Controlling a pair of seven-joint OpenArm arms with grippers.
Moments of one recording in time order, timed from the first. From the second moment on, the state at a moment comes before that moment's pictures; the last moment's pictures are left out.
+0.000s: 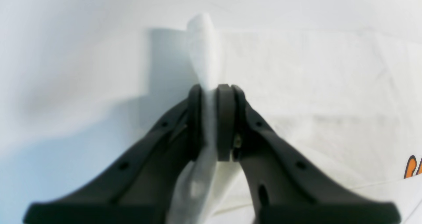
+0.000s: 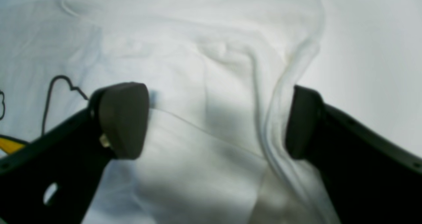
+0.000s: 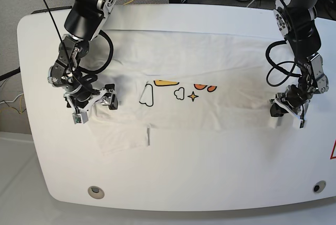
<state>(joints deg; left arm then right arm) -24.8 -19.8 -26.1 40.0 -10.2 -41.9 29.7 15.5 3.1 31.6 65.5 3.5 39.7 -42.0</state>
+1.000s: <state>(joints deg) -24.8 -19.8 -26.1 40.0 -10.2 -41.9 29.7 15.6 4.2 31.7 65.1 3.2 39.7 -43.6</state>
